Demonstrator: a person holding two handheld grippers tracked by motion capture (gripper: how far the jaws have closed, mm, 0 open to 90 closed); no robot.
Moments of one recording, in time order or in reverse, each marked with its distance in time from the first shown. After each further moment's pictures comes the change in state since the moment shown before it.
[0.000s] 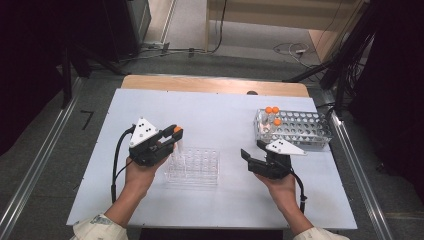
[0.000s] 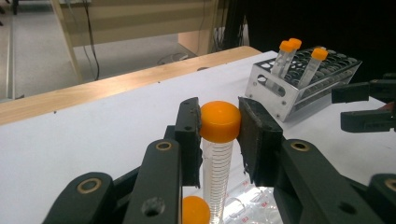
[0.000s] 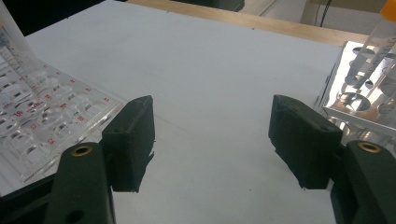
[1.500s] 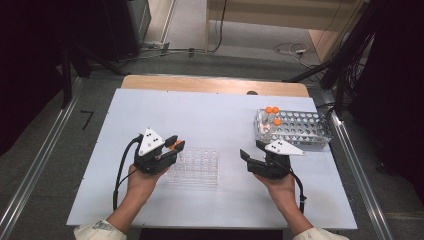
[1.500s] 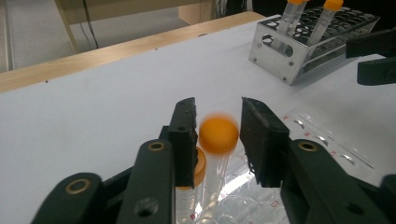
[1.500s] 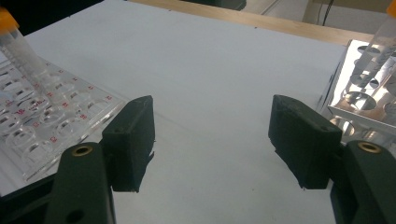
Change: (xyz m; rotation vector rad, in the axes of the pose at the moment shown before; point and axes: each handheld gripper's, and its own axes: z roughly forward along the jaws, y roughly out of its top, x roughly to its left) left arm -0.005 -0.025 0.008 0.086 0.006 0.025; right arm 0.001 -0.001 0.001 0.005 0.005 0.001
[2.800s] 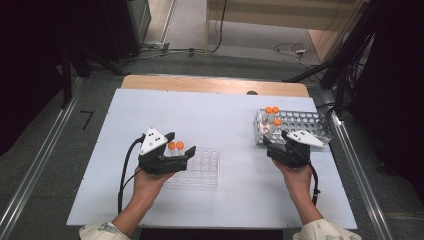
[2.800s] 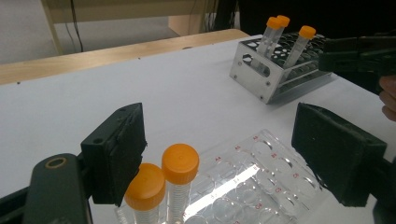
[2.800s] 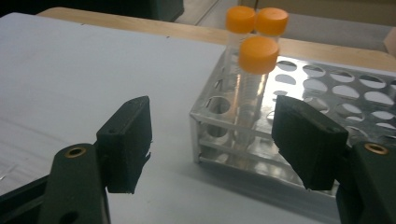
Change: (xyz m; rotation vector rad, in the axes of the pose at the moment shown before) left arm -0.014 0.007 0.001 -0.039 -0.050 -0.077; right arm -0.056 0.006 -0.007 -0.029 -0.236 0.075
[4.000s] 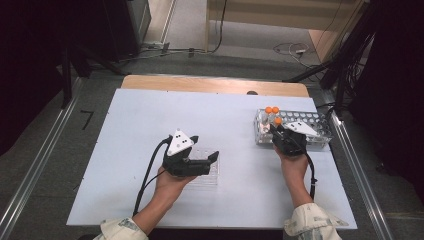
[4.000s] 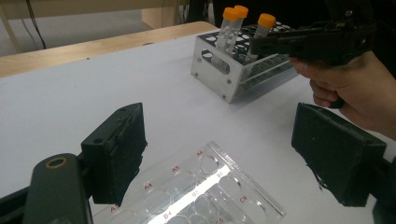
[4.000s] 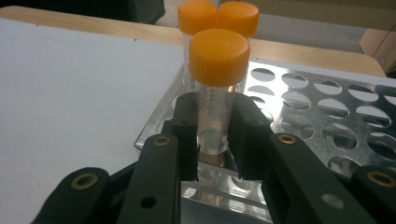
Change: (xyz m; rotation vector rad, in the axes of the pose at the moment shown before) left arm -0.037 0.004 0.035 0.030 -0.088 0.025; right arm -0.017 0.003 0.038 -0.009 -0.064 0.005
